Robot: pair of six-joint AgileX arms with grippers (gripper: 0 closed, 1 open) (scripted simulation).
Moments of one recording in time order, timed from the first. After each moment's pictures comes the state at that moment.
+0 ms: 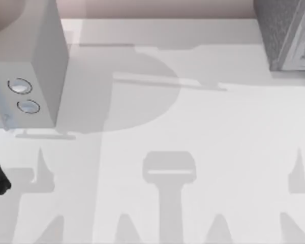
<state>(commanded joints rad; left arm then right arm) 0.00 0.00 0.00 0.00 0.00 0.00 -0.01 0.02 0.01 0.01 -0.01 0.00</state>
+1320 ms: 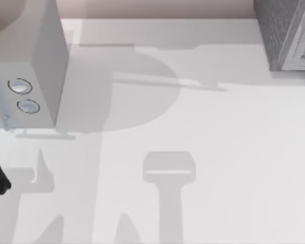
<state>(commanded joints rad) 0.00 0.00 0.00 0.00 0.00 0.00 -1.01 1.52 0.36 1.18 -0.99 0.02</state>
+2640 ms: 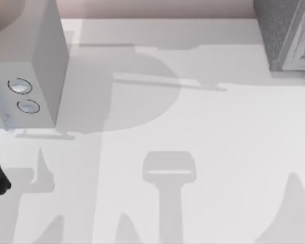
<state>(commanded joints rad) 0.00 0.00 0.00 0.00 0.00 0.00 -1.05 1.44 1.23 0.19 -1.04 0.02</state>
